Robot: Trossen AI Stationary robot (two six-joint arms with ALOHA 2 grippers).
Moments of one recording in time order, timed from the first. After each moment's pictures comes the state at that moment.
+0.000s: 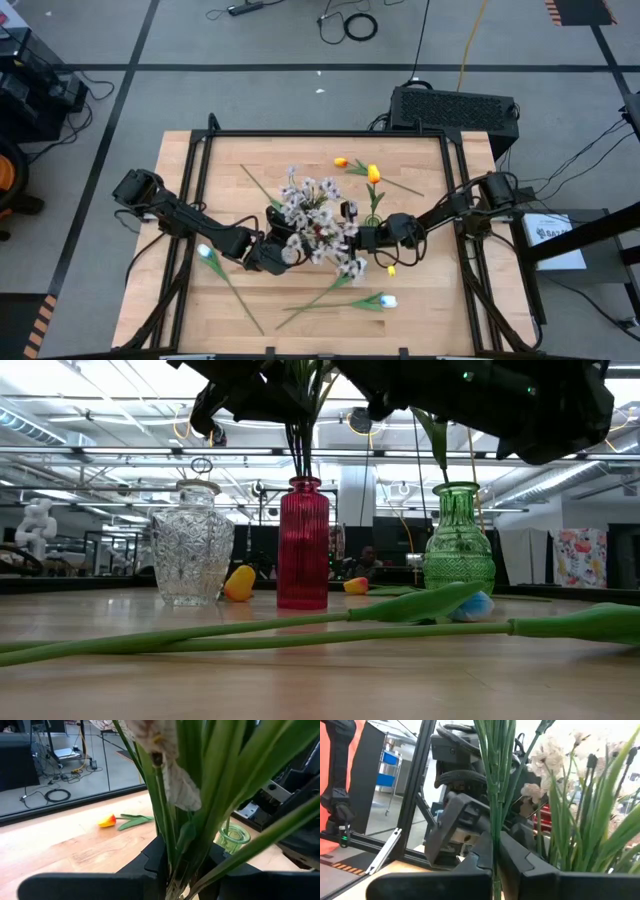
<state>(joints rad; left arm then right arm) -0.42 1.64 1.01 0.16 -1.10 -0.65 0.22 1.82 0.70 1.45 0.09 -0.27</state>
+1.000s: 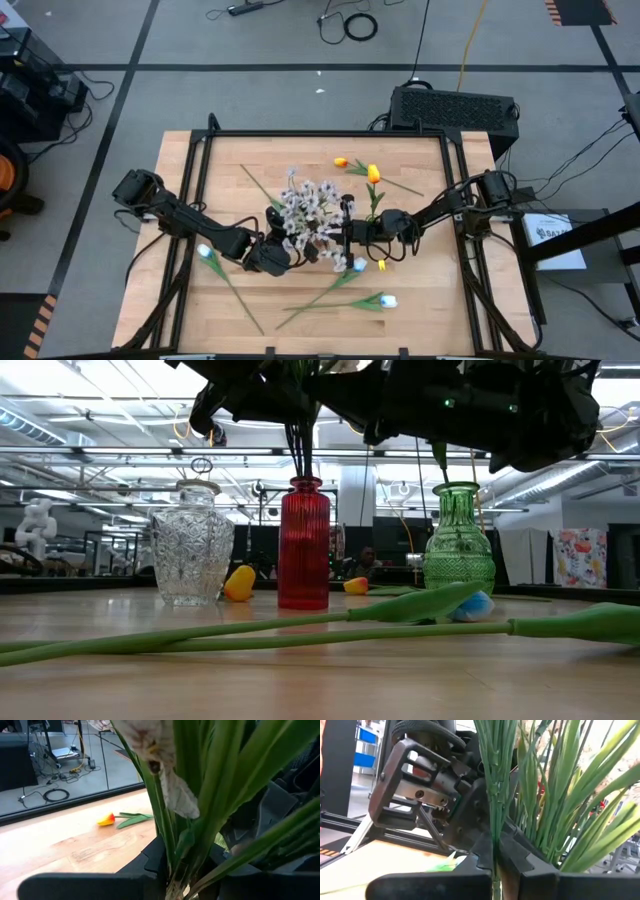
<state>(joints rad) -0.42 1.64 1.01 0.15 -1.09 -0.65 0.17 1.83 0.69 1.37 0.13 -0.25</state>
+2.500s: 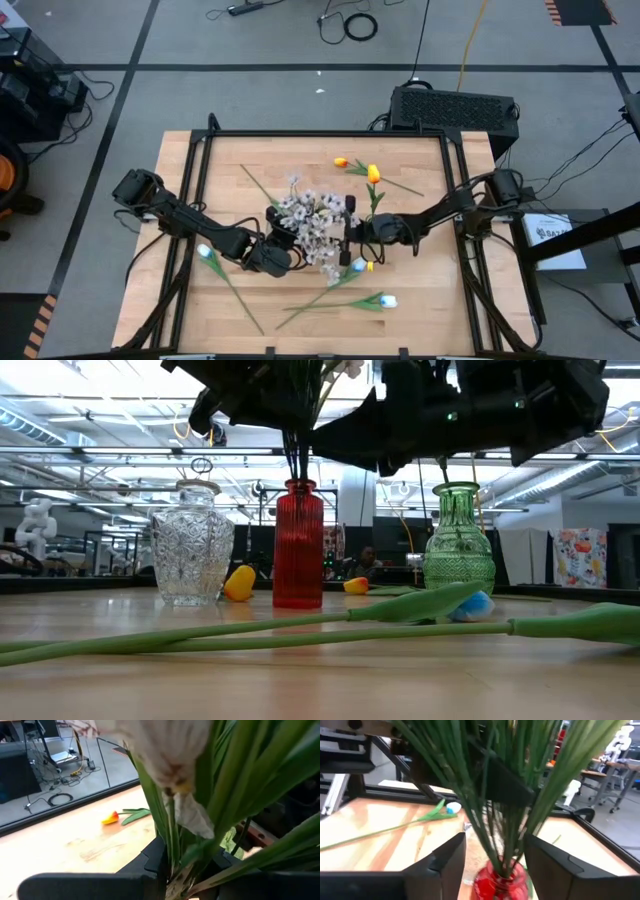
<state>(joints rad) -0.42 1.63 1.01 0.09 -1.06 -0.60 0.20 1.75 0.69 1.00 0.31 -0.09</state>
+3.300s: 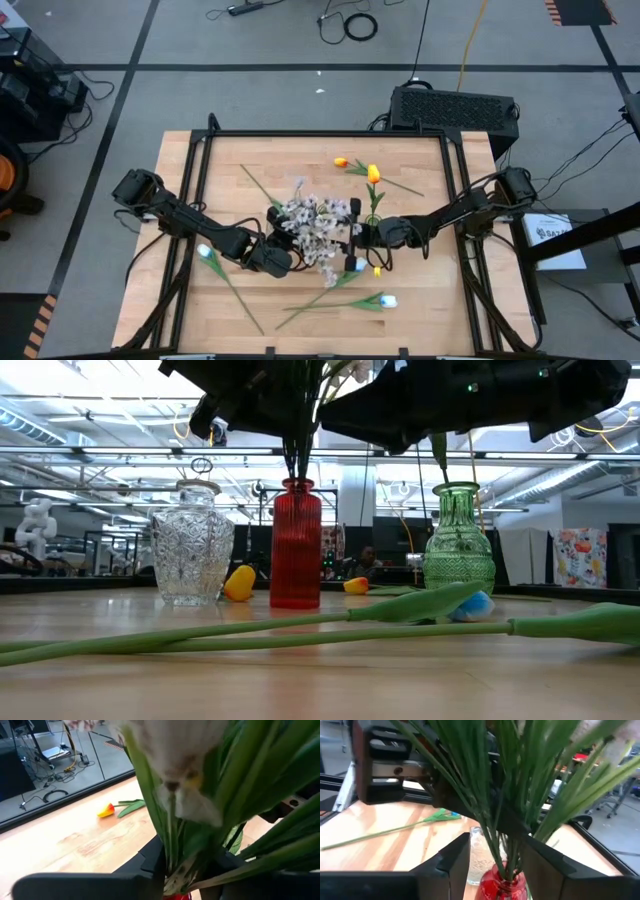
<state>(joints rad) -0.42 1.63 1.01 0.03 -1.01 -0.60 0.25 1.66 0.69 0.90 0.35 -0.12</state>
